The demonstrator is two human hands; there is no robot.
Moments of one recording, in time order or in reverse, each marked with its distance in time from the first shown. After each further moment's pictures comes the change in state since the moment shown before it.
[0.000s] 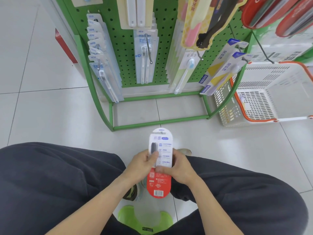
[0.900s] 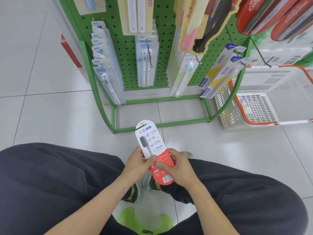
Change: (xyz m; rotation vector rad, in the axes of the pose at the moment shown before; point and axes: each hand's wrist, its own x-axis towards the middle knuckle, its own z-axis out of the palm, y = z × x) left_hand 0.001 -0.006 -0.001 -0.155 0.218 0.055; right_hand -0.012 -0.021 0.005 -0.054 0.075 -0.064
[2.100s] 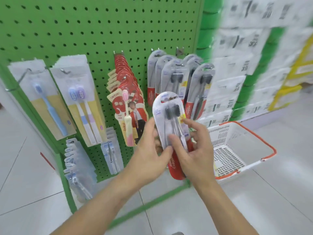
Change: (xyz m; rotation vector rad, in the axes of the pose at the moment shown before) left_hand -0.080 0.326 0.053 0.080 -0.237 0.983; right_hand -0.045 -0.222 -0.153 0.029 1.031 -0.950
